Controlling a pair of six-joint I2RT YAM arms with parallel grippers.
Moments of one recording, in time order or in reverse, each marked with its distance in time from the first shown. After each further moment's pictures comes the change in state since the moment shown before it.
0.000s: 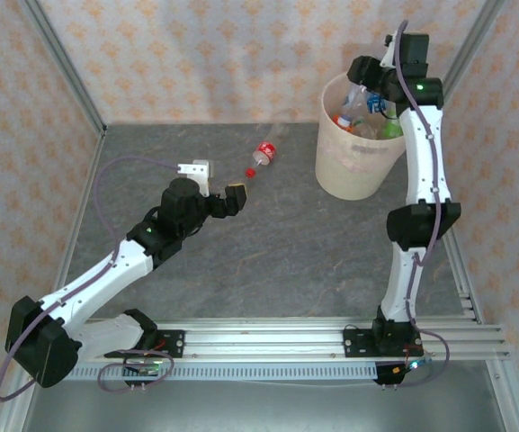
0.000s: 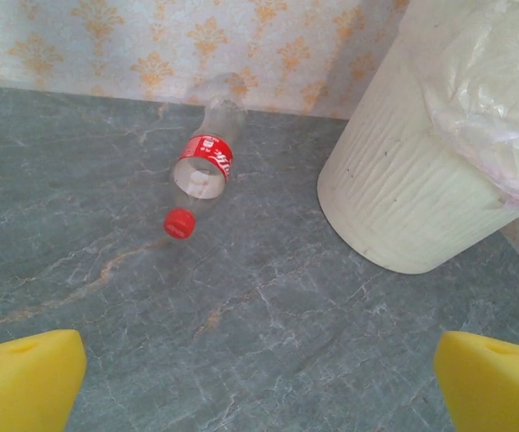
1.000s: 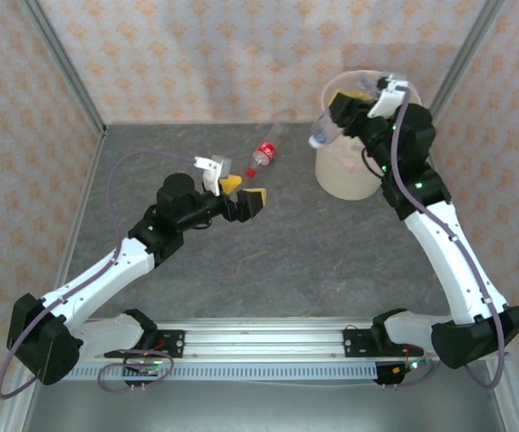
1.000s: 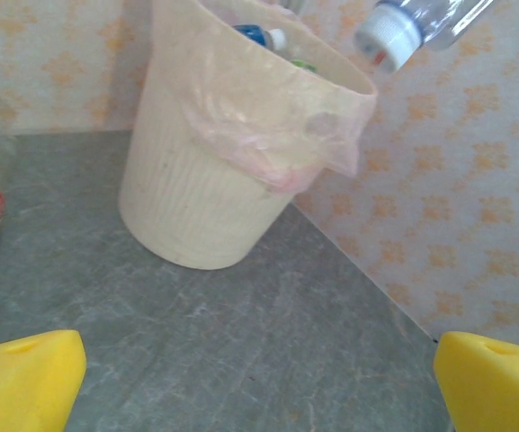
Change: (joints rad) left arm 0.000 0.018 0.015 0.190 0.414 0.008; right arm 0.258 -0.923 -1.170 0.787 0.192 -0.010
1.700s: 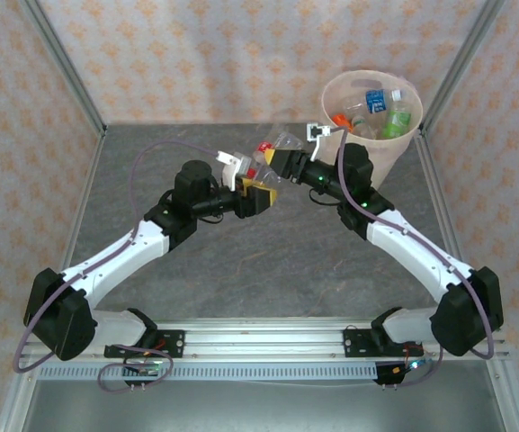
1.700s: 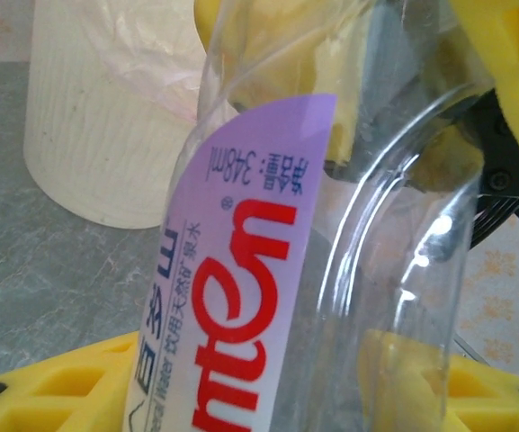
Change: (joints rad) left arm -0.001 0.164 0.113 -0.018 0.237 -0.017; right arm 0.226 0.057 -0.402 0.404 -0.465 0.328
